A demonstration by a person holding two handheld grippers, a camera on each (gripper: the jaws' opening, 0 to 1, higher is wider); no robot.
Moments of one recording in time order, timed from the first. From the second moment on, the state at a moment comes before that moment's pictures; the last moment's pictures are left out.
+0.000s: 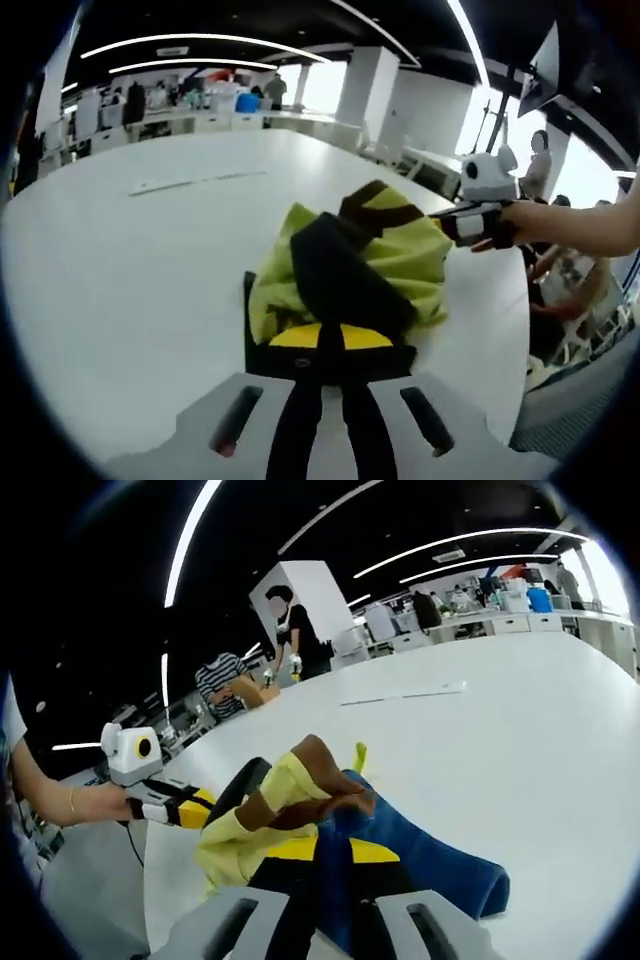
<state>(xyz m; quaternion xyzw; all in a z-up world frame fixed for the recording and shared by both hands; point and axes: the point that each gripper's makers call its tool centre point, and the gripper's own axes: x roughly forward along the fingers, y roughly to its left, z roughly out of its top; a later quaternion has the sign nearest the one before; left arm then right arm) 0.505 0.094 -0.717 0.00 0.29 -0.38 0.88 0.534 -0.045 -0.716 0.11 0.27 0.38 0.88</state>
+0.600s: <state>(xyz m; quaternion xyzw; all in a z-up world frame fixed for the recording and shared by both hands) 0.496 0.104 -0.682 -0.01 0.25 -0.37 0.89 0.530 -0.057 -0.694 0.08 0.24 0.38 0.89</state>
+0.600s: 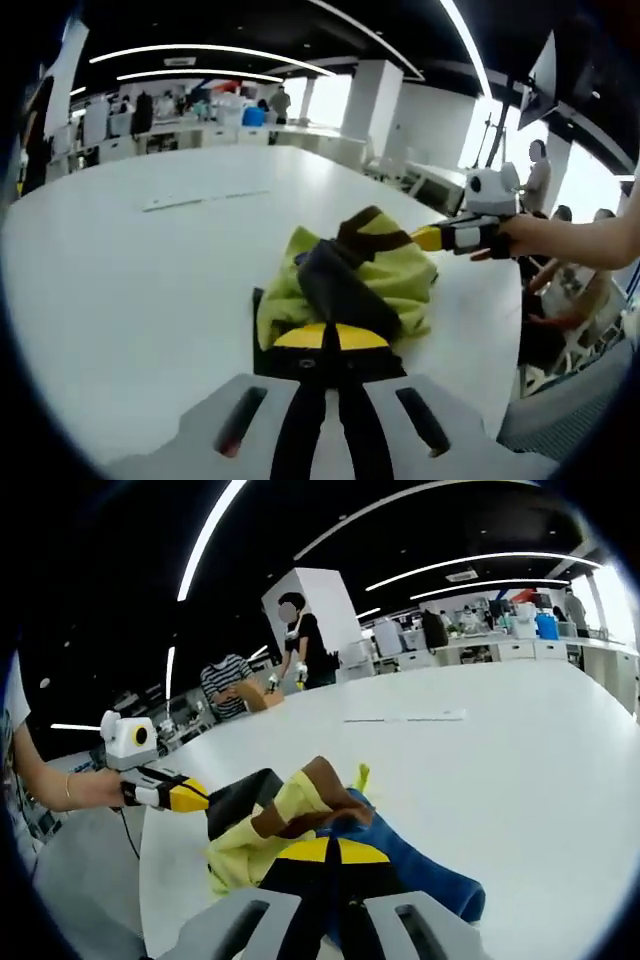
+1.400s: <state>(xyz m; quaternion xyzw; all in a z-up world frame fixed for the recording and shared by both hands) 0.533 0.157 -0.605 -0.03 0.16 -0.30 0.94 0.554 -0.072 -0.646 0.05 0.21 0.36 0.91</state>
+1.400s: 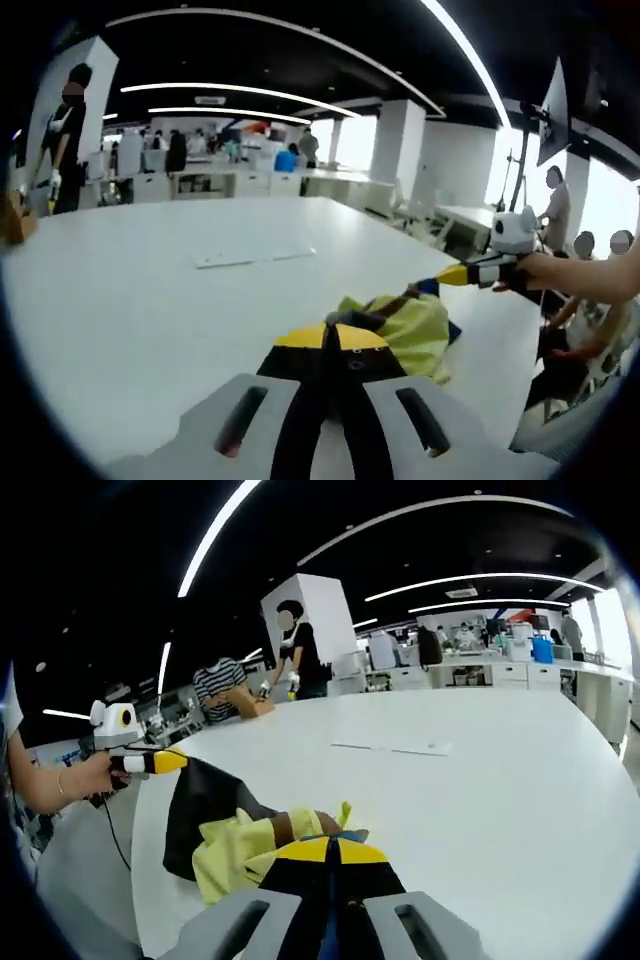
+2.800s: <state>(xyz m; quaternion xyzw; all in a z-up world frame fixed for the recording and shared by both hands) 0.663 0.216 -0.613 -0.05 0.13 -0.20 0.97 0.695 -0.079 -0.638 0.07 0.19 0.26 0.94</state>
